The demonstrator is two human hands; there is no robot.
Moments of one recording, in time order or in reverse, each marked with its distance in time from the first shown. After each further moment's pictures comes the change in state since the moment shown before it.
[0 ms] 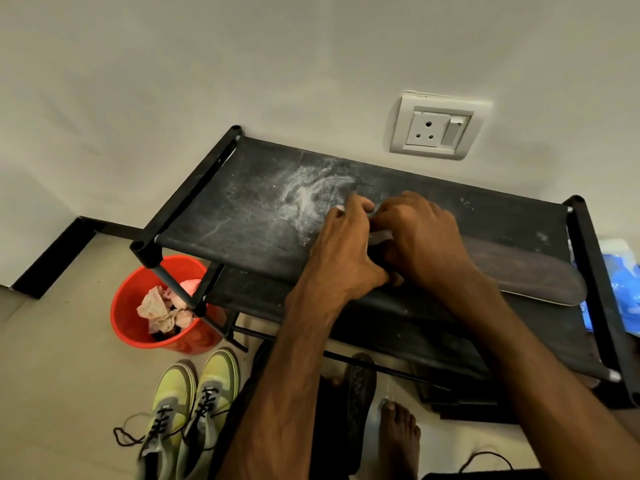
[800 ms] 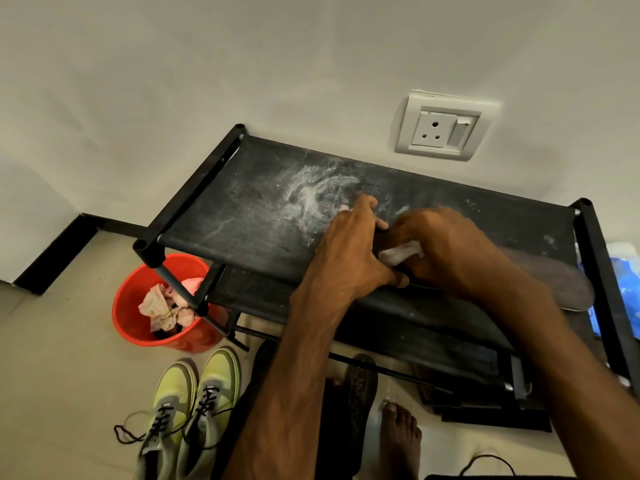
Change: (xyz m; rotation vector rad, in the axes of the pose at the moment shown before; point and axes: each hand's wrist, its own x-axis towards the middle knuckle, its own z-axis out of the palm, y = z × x) left_hand 0.007 -0.003 0.001 -0.037 -0.022 0.009; right_hand -0.008 0.025 -0.012 0.190 -0.188 -0.115
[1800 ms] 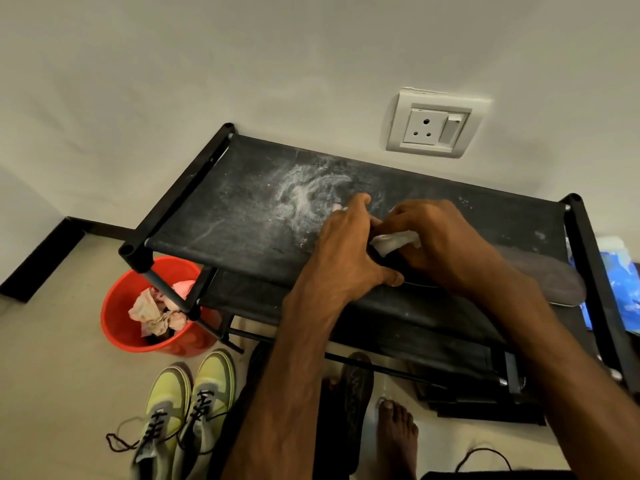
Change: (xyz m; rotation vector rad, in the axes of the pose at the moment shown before) left_hand -0.003 0.006 -0.001 -0.004 -0.028 -0.024; right_hand -0.001 0.006 0.000 0.091 0.107 -0.086
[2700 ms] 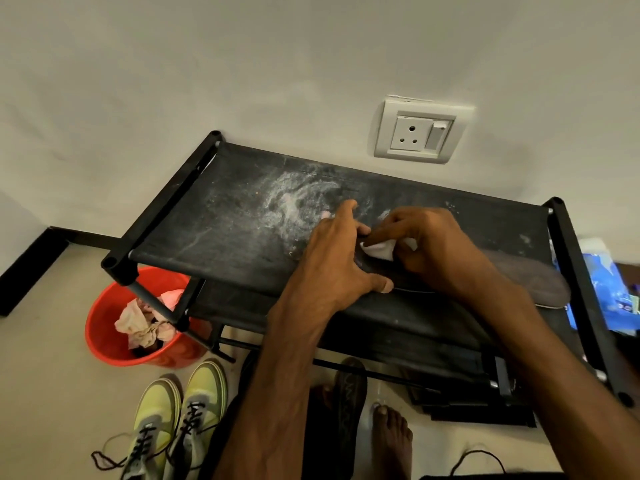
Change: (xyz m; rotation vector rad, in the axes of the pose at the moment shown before) left_hand 0.000 -0.003 -0.001 -0.017 -0.009 0.019; right_hand -0.003 0.020 0.009 0.038 0.086 0.009
